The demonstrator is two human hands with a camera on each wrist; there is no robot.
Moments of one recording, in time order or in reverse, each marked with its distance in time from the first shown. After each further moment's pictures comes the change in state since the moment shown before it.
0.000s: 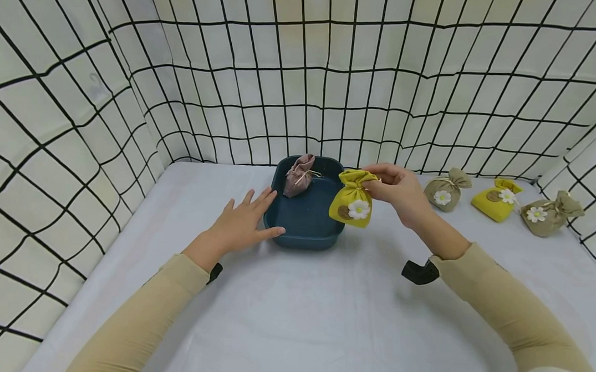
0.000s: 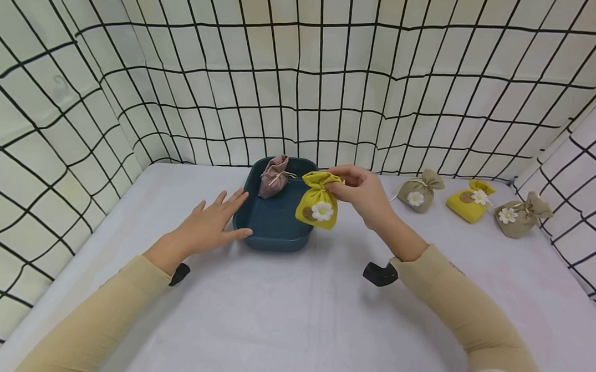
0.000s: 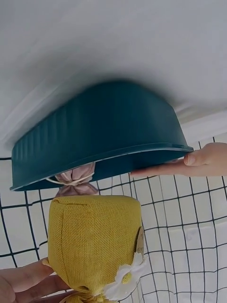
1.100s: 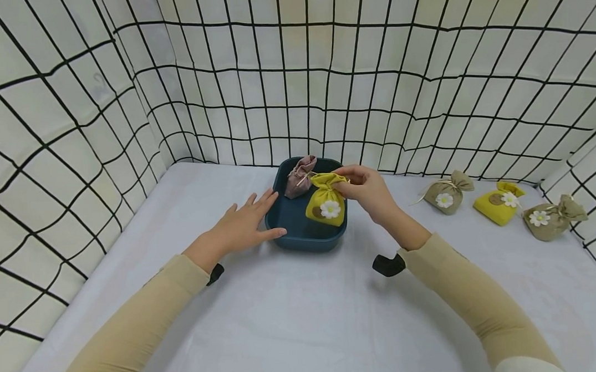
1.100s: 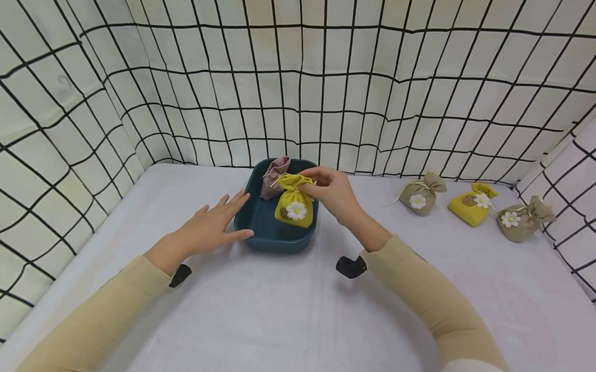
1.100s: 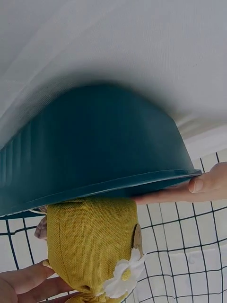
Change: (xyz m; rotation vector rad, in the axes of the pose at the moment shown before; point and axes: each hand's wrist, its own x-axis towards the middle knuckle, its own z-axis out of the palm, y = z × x) left_hand 0.000 -0.004 0.001 -0.083 -0.016 0.005; right_hand 0.032 0.016 0.046 -0.073 -0.047 0.005
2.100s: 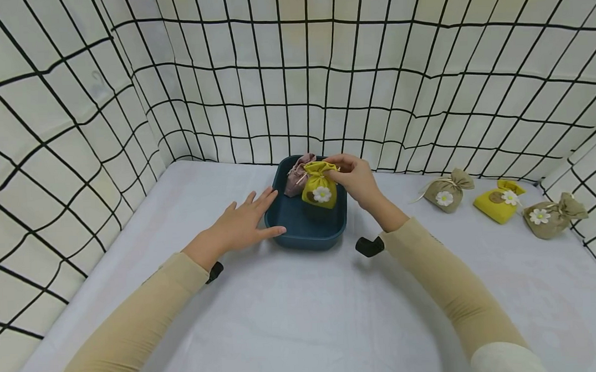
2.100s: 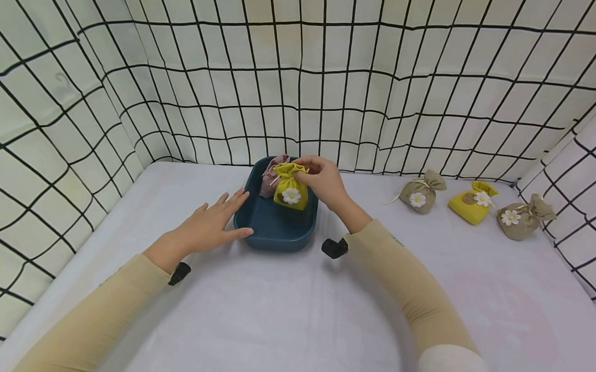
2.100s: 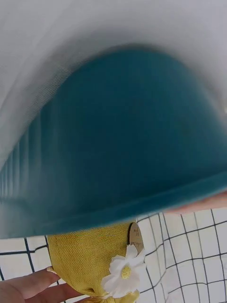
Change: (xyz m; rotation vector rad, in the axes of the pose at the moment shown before) left_hand 0.000 0.002 -0.003 0.004 -0.016 -0.014; right_hand 0.040 0.018 0.009 -0.083 0.042 -0.077
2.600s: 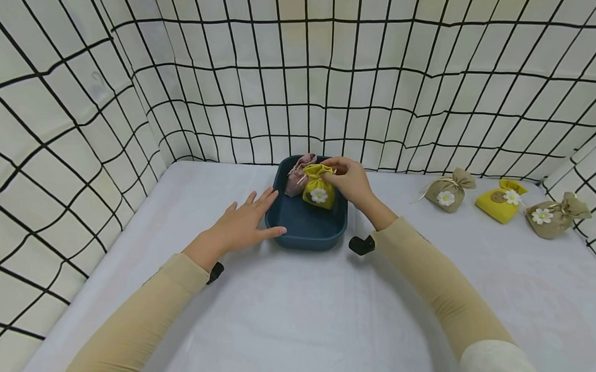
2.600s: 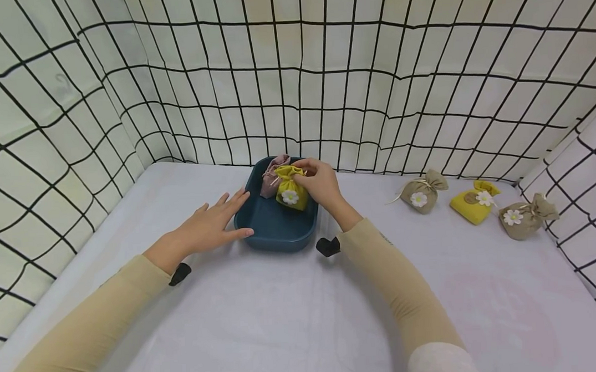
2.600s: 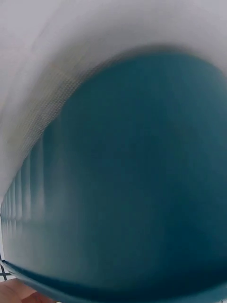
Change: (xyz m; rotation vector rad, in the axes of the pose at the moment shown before) left_hand 0.000 0.000 0.000 0.003 0.007 0.004; right_hand 0.011 0.018 0.011 -0.115 0.046 0.024
